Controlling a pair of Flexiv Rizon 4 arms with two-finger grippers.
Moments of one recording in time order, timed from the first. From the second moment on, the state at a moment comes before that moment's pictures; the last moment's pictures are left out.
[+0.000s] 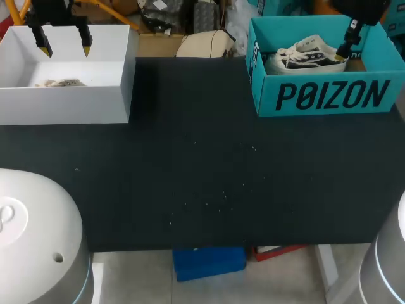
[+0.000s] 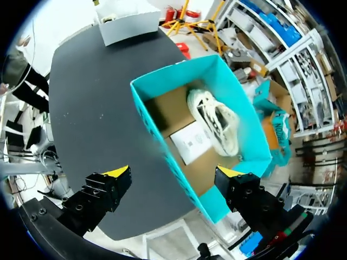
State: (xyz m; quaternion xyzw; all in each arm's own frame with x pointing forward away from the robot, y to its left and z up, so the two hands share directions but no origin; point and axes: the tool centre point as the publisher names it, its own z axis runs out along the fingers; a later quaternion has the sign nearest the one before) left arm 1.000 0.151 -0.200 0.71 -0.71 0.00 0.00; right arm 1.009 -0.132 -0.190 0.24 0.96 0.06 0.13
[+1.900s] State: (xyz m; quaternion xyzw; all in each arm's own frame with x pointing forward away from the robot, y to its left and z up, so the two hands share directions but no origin) left arm 1.000 0.151 -0.200 0.71 -0.71 0.00 0.00; right arm 1.188 -0.144 -0.363 -0.02 1.00 0.02 0.08
